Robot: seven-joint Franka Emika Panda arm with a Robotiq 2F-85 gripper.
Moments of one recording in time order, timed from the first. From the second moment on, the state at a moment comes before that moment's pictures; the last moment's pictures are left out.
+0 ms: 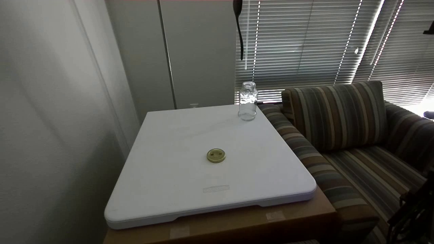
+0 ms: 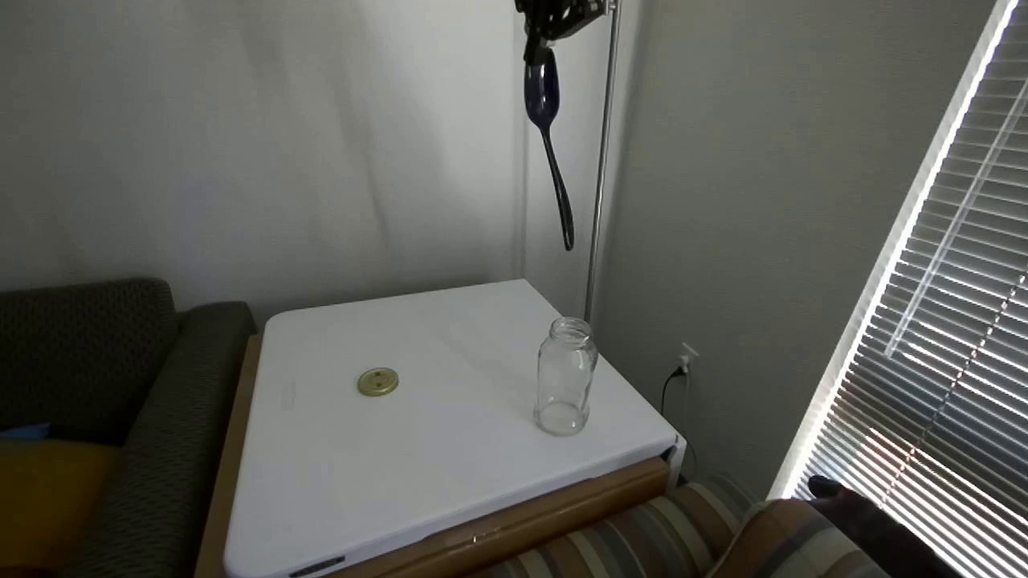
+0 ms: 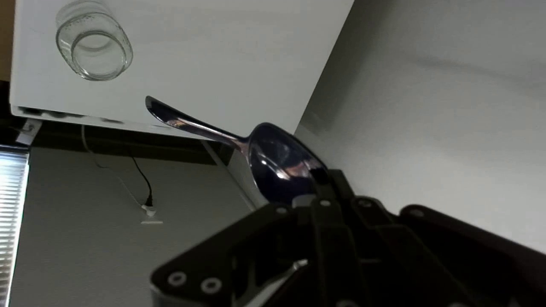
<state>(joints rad) -0.26 0.67 0.08 -0.89 0.45 1.83 -0.04</state>
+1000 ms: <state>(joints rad) 0.05 0.80 0.07 -0.89 -0.10 1.68 -0.21</state>
